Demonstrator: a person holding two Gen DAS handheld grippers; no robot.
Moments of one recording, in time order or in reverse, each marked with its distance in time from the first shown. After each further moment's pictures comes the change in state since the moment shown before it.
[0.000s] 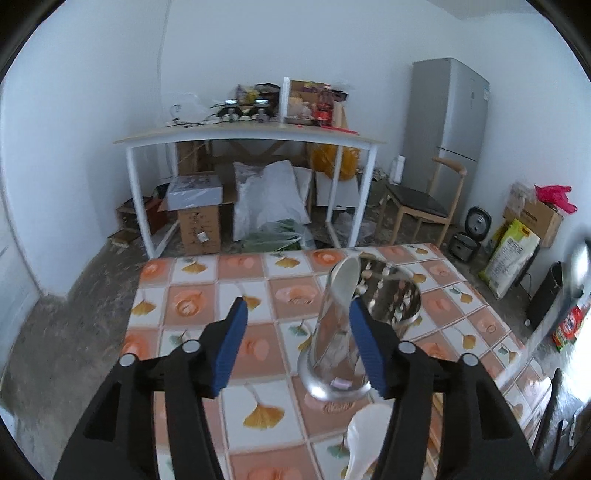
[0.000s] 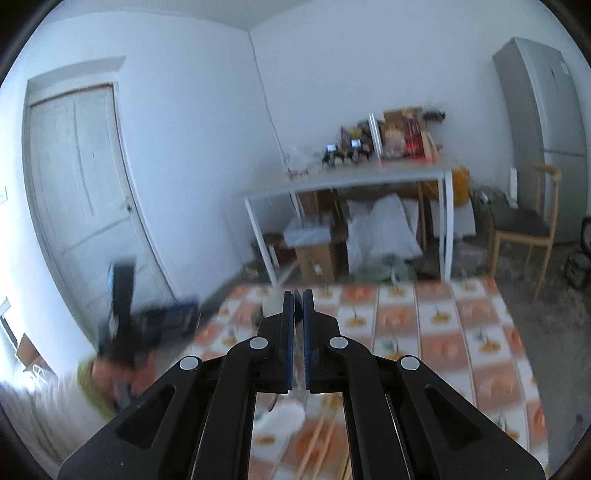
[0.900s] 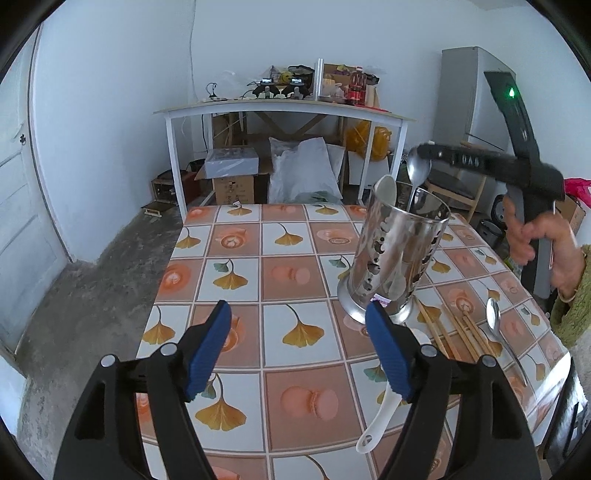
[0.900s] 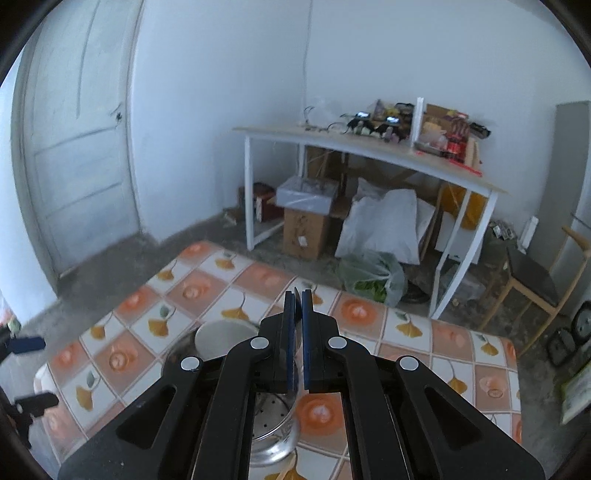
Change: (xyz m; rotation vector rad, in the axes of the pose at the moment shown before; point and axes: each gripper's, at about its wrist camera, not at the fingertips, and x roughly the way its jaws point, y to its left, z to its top) left arm -0.034 0.022 -0.073 -0.038 0.066 0.104; right arm 0.206 0.025 -0.014 -0.323 0.194 -0.078
